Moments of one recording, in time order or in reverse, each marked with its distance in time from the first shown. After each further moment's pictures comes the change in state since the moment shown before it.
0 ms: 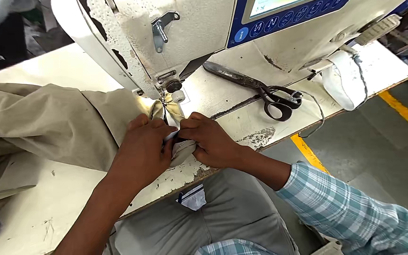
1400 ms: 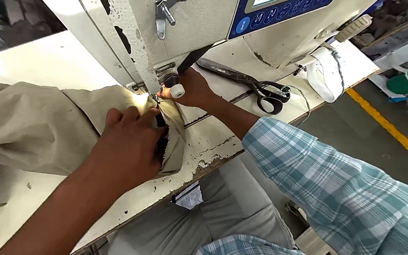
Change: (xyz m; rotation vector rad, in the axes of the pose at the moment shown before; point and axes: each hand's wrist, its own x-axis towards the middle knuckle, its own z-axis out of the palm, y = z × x) left_hand 0.009 -0.008 -0.029 0.275 -0.250 0.112; right_hand 0.099 0.030 -0.032 -0.065 0.024 0.631
